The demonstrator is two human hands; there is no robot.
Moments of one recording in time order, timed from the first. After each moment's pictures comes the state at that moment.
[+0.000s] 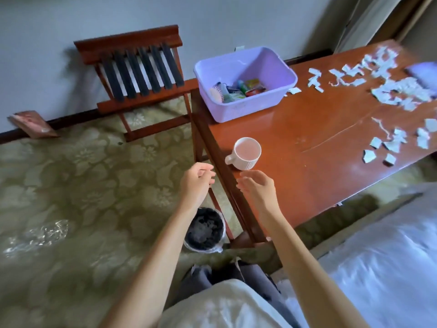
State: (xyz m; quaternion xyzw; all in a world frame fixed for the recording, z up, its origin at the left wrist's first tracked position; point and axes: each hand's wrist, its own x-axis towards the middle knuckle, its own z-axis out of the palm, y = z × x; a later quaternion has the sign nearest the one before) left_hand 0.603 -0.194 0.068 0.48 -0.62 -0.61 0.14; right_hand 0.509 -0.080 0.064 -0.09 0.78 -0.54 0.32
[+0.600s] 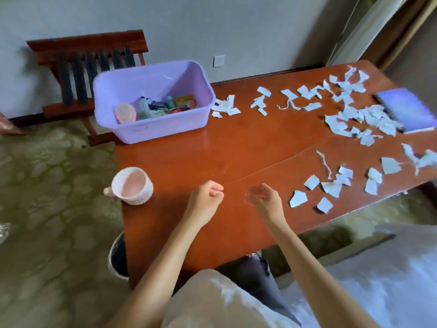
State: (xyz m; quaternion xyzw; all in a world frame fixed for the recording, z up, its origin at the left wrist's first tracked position) left_hand 0.321 -0.049 0.045 0.45 -0.74 -0.50 0.03; right_hand 0.199 0.054 0.028 -0.18 0.85 -0.40 0.31
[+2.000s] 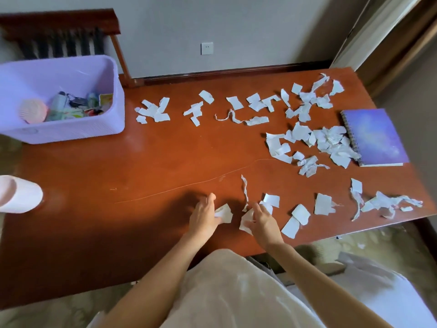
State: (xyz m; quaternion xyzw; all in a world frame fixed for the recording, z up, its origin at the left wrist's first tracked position) left_hand 0.024 0.084 -0.027 0.50 -0.78 -0.36 -0.09; right_hand -0.104 0.188 -0.025 -0.40 0.85 -0.11 0.34
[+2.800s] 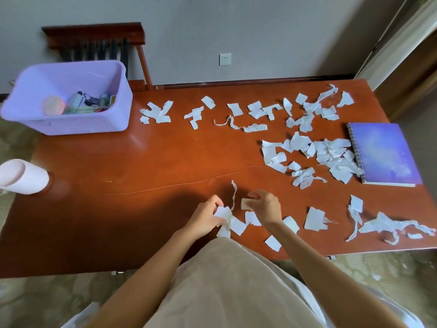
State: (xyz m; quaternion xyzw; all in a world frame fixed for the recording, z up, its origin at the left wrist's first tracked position) left_hand -0.021 0.101 -0.010 0.51 -0.72 -0.47 -0.06; right_hand -0.185 0.159 -0.020 -0.35 0.84 -0.24 0.35
